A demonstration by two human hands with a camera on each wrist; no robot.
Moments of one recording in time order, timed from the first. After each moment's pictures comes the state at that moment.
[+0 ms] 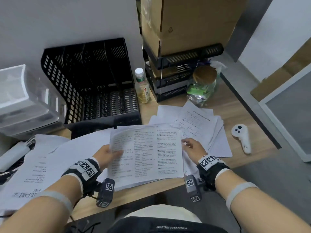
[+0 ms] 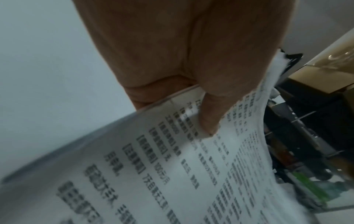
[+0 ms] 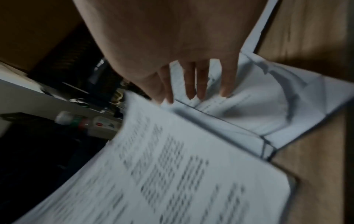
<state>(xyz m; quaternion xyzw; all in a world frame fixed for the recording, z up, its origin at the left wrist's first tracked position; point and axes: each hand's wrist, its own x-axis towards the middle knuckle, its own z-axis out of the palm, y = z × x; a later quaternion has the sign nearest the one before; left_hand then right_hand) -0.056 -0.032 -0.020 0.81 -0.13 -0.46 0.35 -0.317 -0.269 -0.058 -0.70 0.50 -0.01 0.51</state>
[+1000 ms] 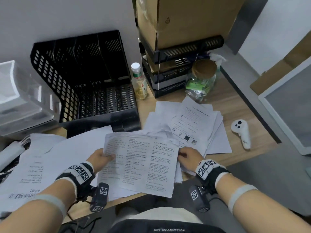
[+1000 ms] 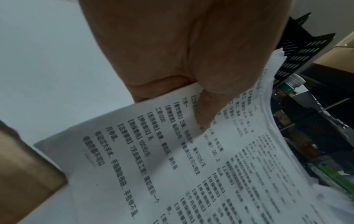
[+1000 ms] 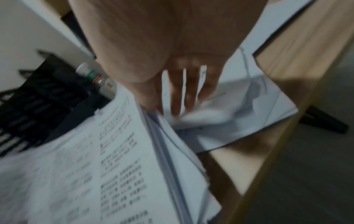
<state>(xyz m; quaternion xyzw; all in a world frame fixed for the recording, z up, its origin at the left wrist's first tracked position) -0.045 -0.014 -0.038 0.85 -0.13 -0.44 0.25 -0.330 -0.250 -0.077 -0.84 0.37 0.08 0.39</state>
